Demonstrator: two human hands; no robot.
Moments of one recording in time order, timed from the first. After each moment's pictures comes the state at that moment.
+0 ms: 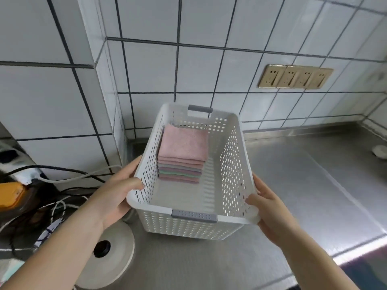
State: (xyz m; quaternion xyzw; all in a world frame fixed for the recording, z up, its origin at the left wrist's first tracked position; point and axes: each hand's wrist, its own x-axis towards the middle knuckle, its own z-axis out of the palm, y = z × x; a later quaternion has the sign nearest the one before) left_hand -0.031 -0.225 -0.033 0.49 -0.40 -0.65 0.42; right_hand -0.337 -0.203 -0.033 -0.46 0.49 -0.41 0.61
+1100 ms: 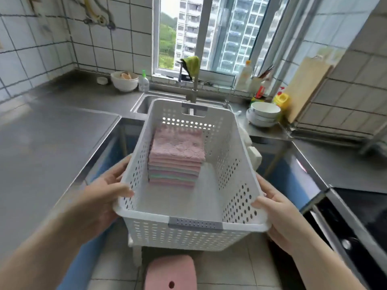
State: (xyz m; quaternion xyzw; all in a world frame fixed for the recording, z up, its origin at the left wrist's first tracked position) left_hand -0.184 0.166 0.023 0.06 -0.54 -0.84 -0.05; right_hand -0.259 0.472 0.036 -0.11 0.68 -0.68 0.24
